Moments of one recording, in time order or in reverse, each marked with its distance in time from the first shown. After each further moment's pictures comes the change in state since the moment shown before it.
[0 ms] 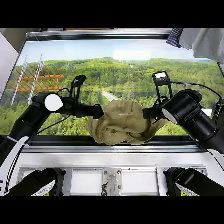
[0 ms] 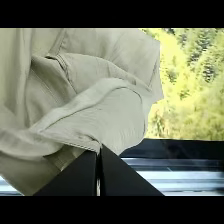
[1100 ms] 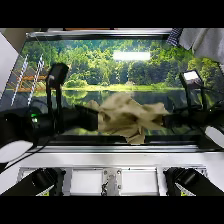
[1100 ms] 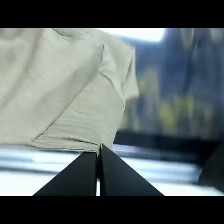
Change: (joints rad) left arm -0.392 0.334 0.103 0.391 -0.052 -0.438; right arm -0.024 0.279 -0.025 0.016 0.140 -0.122
